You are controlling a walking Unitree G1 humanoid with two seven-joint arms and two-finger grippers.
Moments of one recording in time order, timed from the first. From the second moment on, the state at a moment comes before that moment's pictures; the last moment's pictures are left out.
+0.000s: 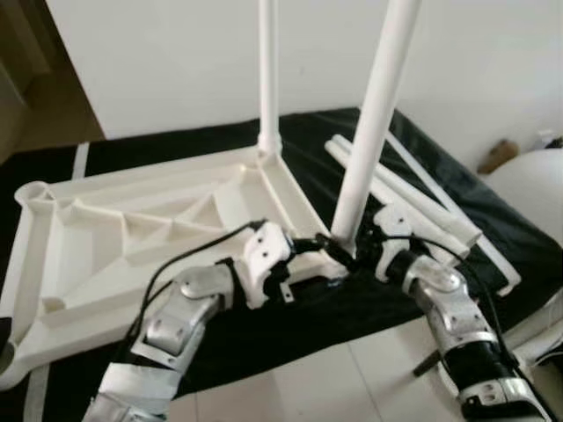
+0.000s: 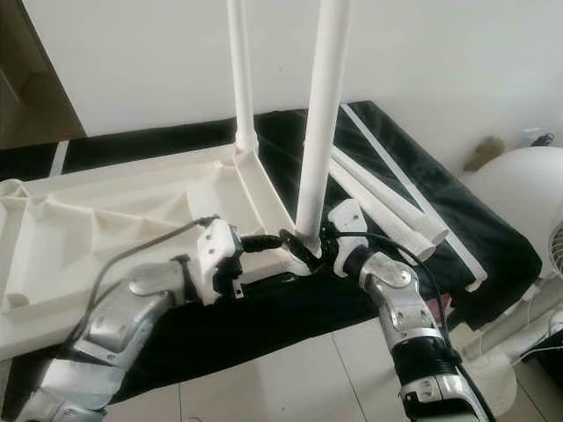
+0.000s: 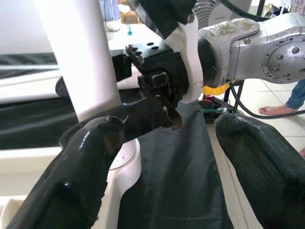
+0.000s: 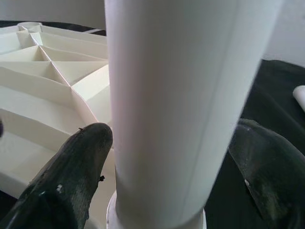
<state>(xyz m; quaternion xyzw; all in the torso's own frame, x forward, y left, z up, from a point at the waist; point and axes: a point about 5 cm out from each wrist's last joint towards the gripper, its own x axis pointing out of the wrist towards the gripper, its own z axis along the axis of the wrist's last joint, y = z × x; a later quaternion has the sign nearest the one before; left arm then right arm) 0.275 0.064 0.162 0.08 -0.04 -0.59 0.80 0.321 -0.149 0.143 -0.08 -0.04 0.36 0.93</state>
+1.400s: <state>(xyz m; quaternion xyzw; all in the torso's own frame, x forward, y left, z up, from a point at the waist) 0.291 0.058 0.157 0.11 -0.05 -0.56 0.82 0.315 -0.125 0.129 0.01 -0.04 0.10 0.99</state>
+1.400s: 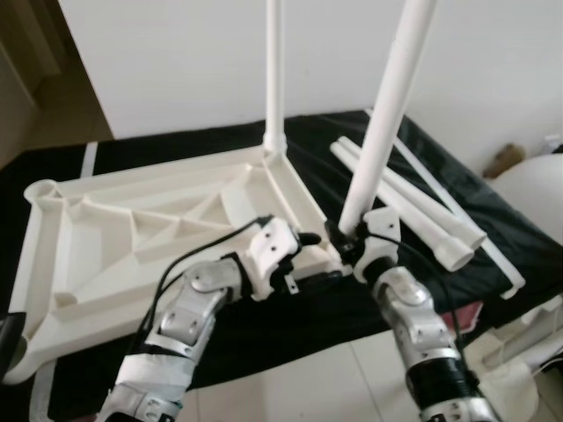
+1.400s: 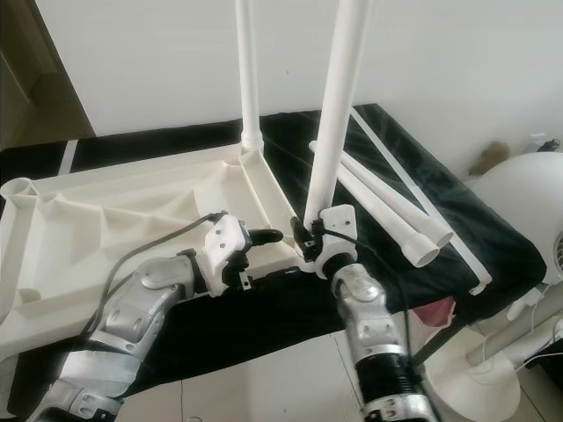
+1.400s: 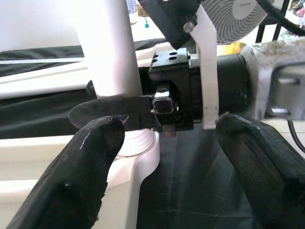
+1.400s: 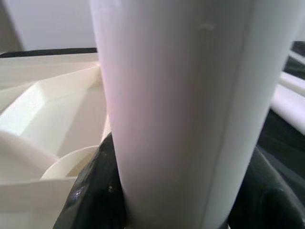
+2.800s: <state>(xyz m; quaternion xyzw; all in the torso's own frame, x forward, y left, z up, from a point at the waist) 0.302 0.063 0.163 0.11 -0.06 -0.54 0.83 0.307 -0.143 0.143 -0.03 -0.06 0.20 0.98</state>
